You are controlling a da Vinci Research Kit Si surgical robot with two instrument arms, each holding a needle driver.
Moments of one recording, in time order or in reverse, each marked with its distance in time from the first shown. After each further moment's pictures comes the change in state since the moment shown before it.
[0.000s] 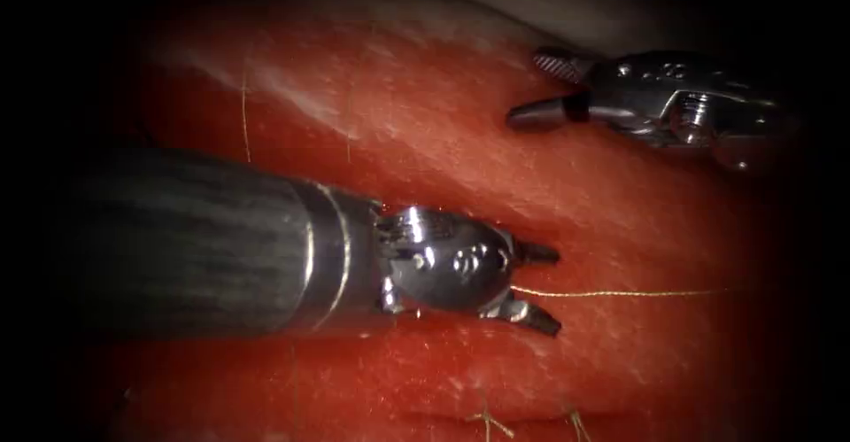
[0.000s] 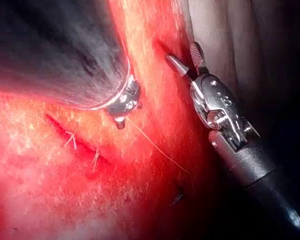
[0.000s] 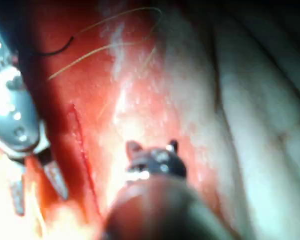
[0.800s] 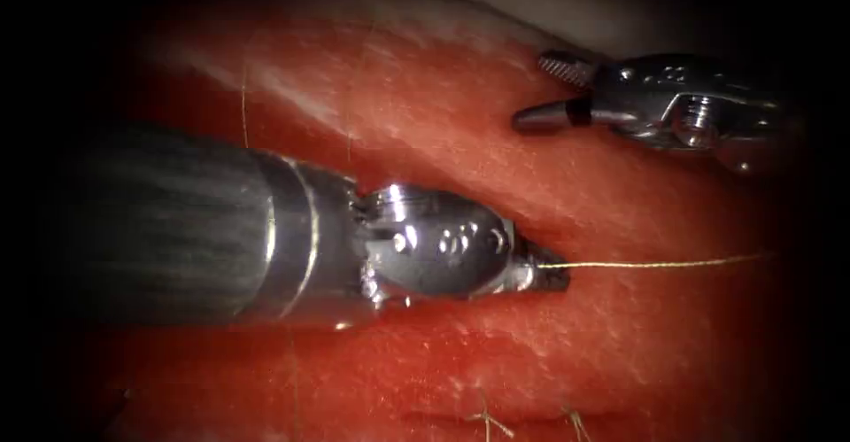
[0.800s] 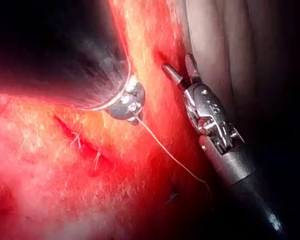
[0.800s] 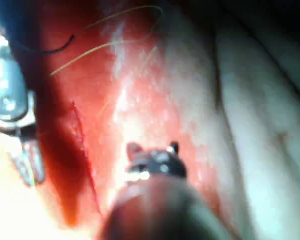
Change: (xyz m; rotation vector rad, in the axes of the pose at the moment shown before) right arm 0.000 0.000 0.000 0.005 -0.010 -0.006; left arm 0.002 -0.002 -0.007 -0.158 0.283 -0.058
